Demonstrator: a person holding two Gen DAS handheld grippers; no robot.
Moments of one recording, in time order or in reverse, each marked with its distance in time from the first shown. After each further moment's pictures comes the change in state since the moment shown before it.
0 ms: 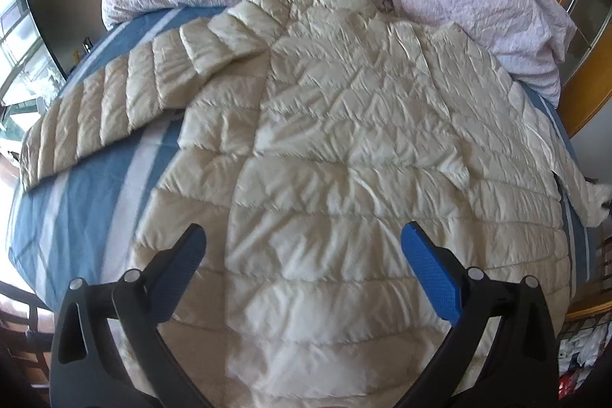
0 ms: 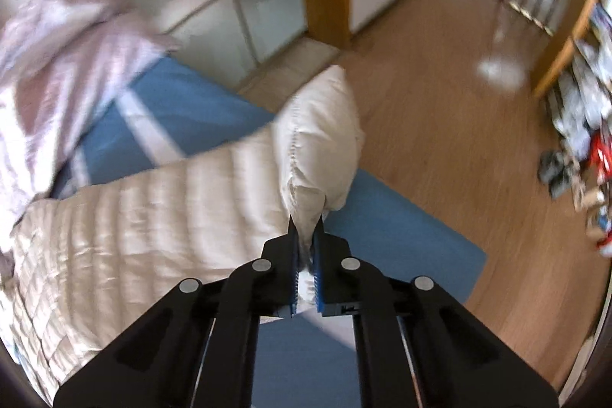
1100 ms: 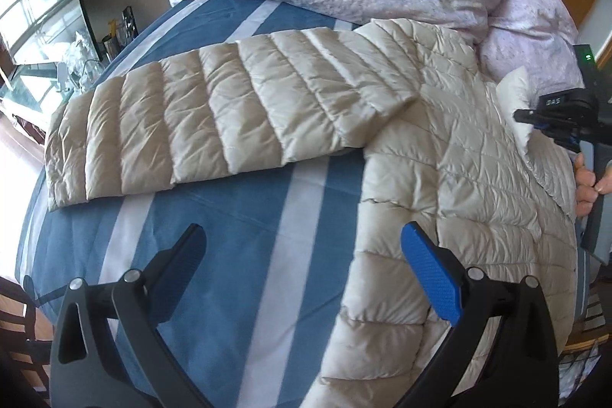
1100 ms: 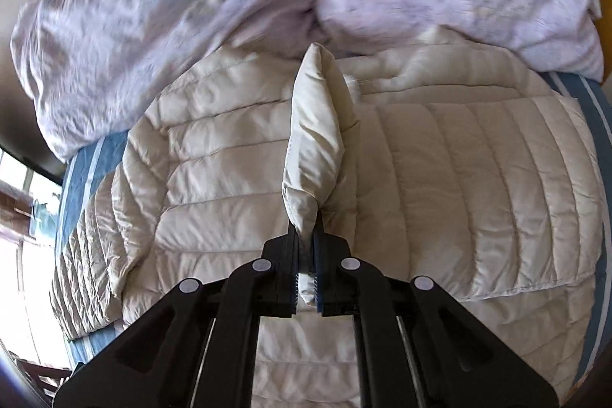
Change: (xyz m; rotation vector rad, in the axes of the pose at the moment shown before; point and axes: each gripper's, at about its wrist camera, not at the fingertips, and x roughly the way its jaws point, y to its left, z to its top) left arm 0.011 0.167 0.026 -0.160 -0.014 -0.026; right arm -0.067 0.479 -0.255 -0.670 0.185 0.399
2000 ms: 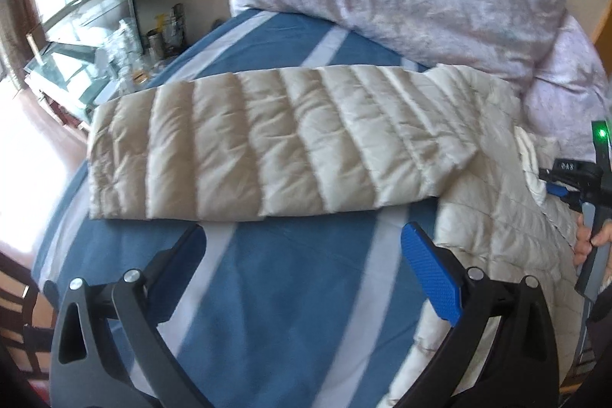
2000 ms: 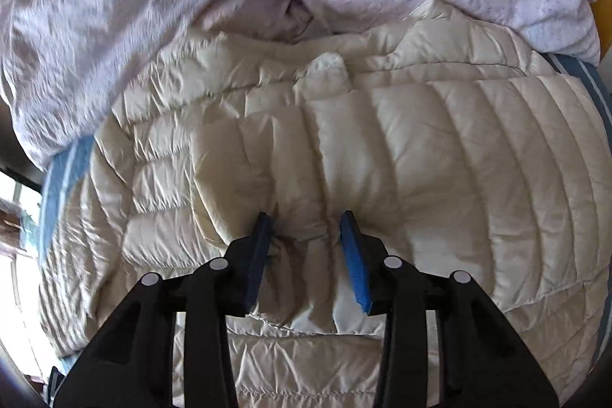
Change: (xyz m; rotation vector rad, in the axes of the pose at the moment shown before) left arm -0.007 0.064 0.015 -0.129 -0.074 0.093; right arm 0.032 -0.014 -0.002 0.049 0.033 -0.066
